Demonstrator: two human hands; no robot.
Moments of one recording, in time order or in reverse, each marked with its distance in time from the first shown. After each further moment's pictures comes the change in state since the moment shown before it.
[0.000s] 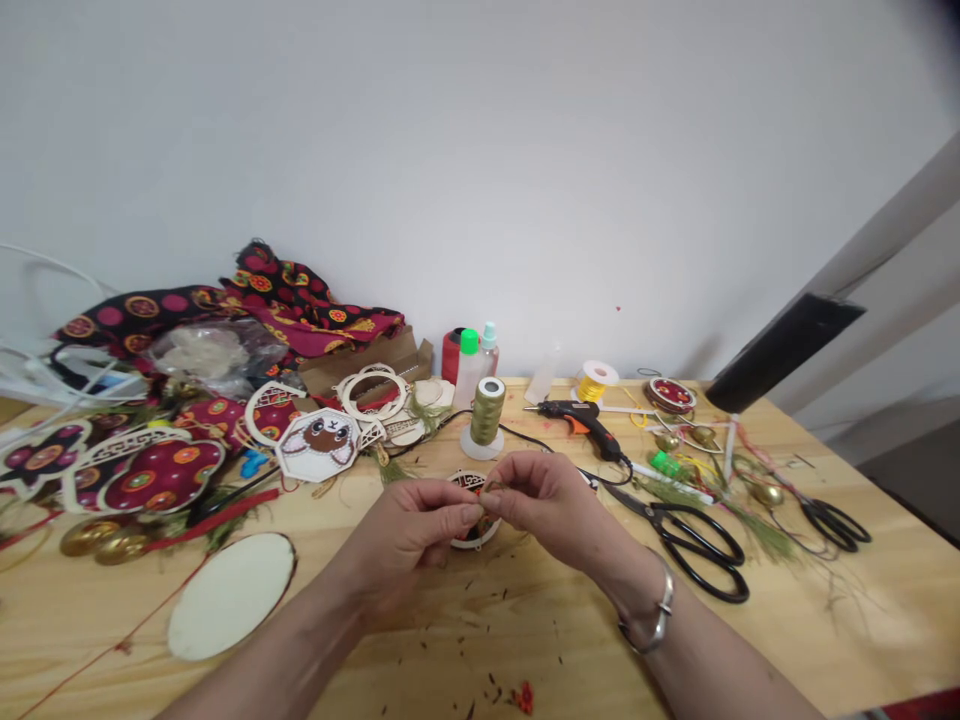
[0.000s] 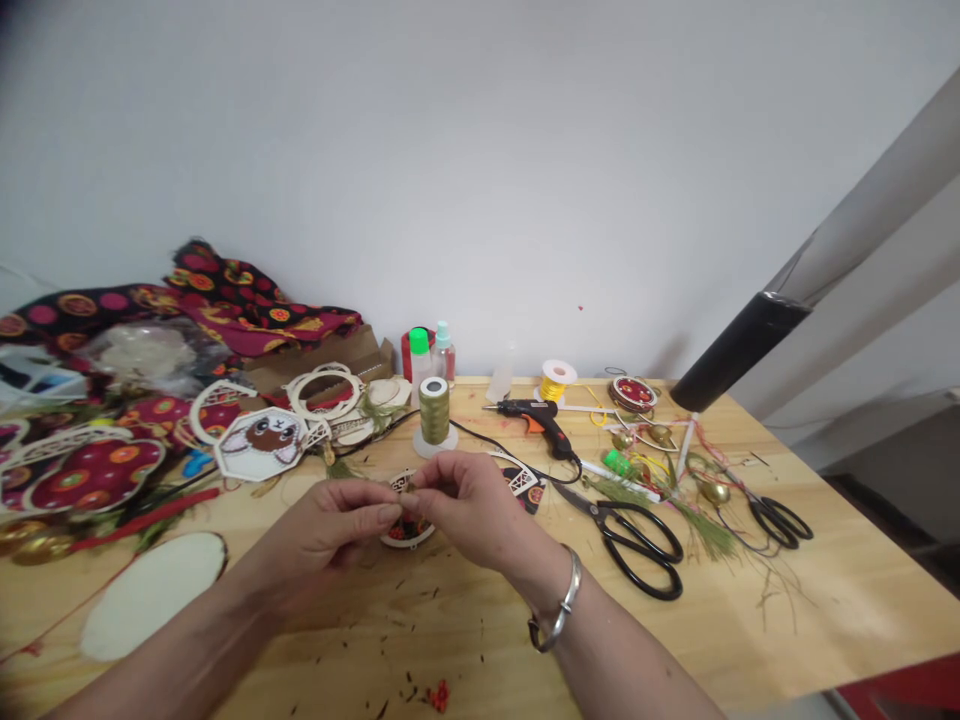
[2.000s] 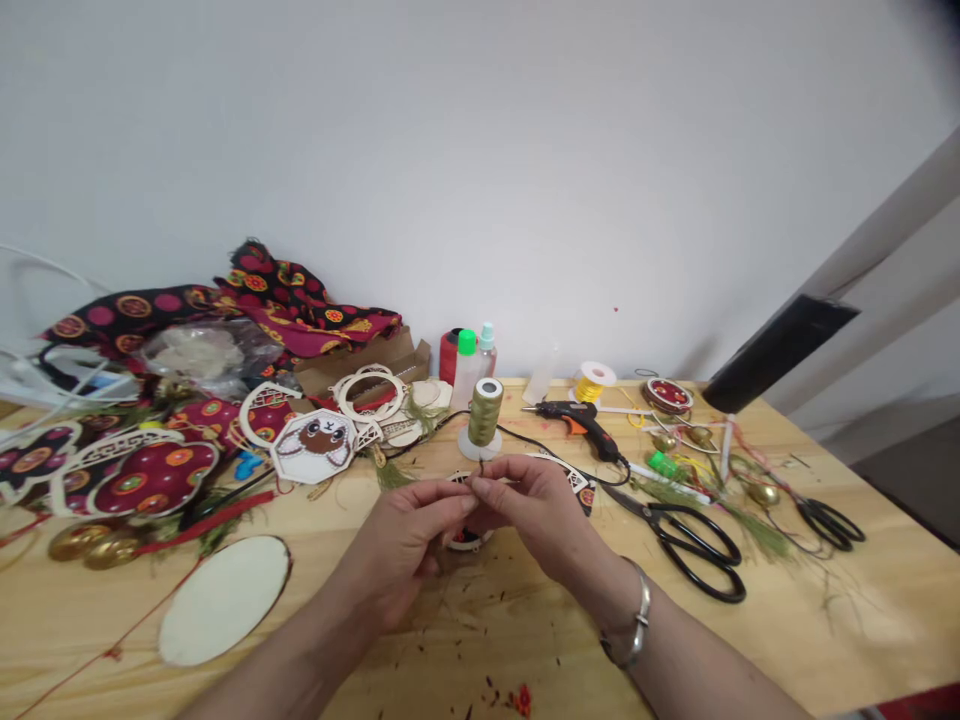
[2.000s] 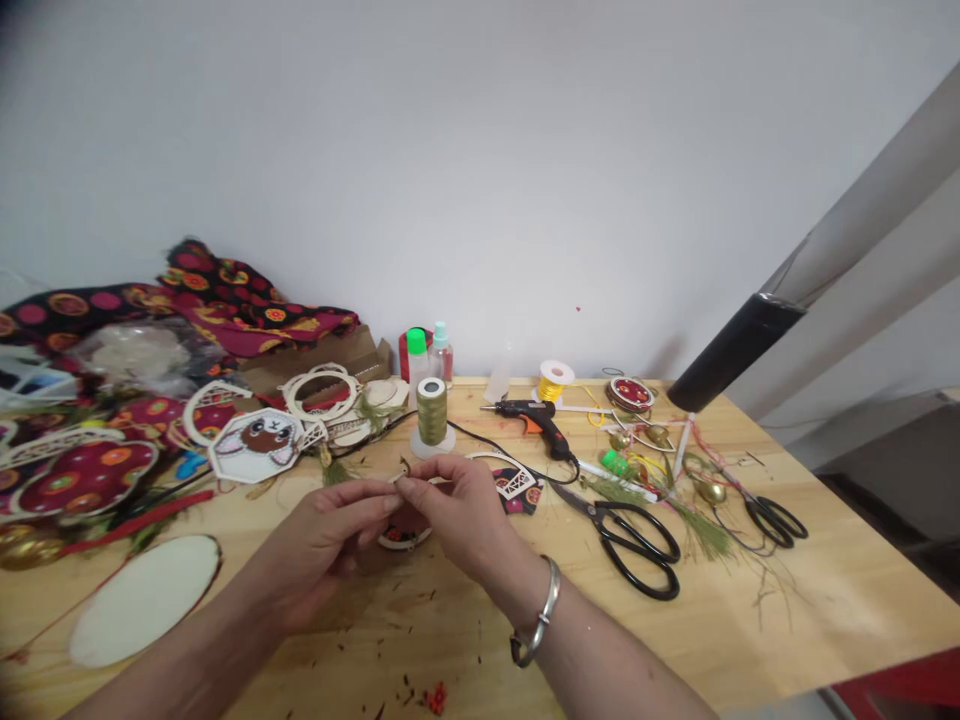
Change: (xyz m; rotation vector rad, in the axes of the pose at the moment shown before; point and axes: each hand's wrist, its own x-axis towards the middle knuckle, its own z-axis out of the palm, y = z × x) left_hand -0.001 -0.005 0.010 -0.039 0.153 -0.032; right_hand 0.005 0.015 0.016 0.265 0.110 0.077
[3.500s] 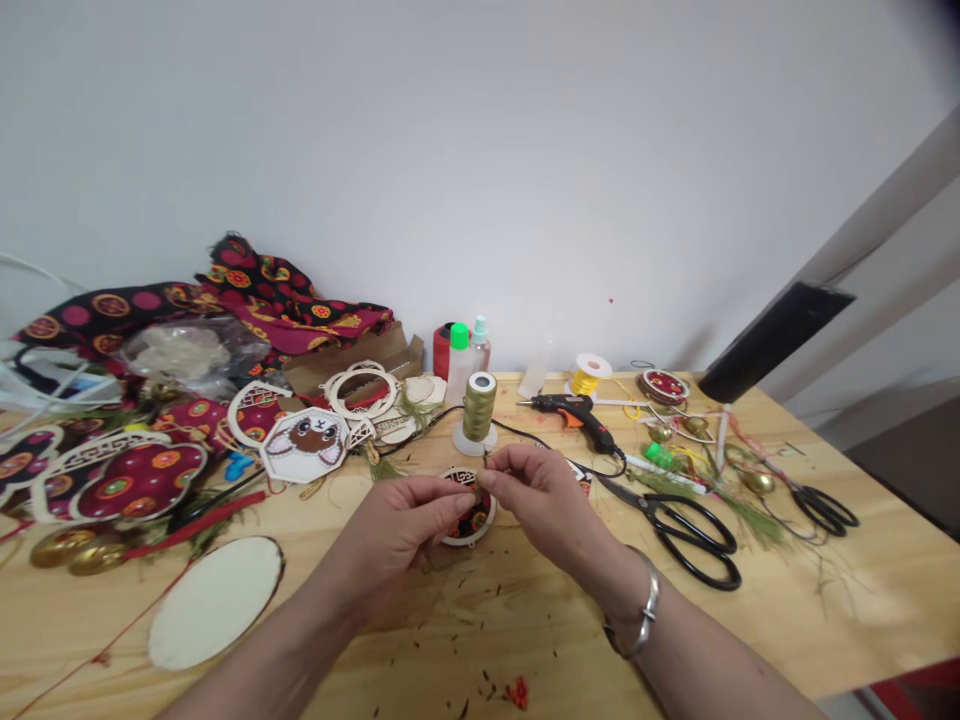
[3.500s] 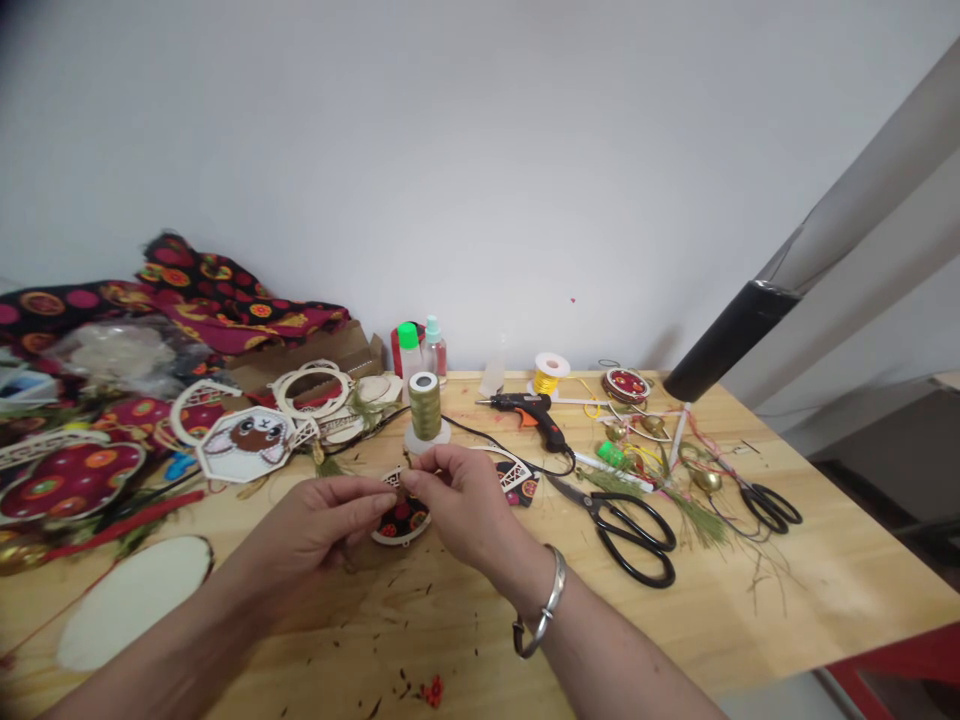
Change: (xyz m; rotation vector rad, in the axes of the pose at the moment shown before) left_hand -0.002 0.013 -0.001 0.155 -0.061 0.003; right_hand -0.002 -0.012 -0.008 -0.307 0.050 -0.157
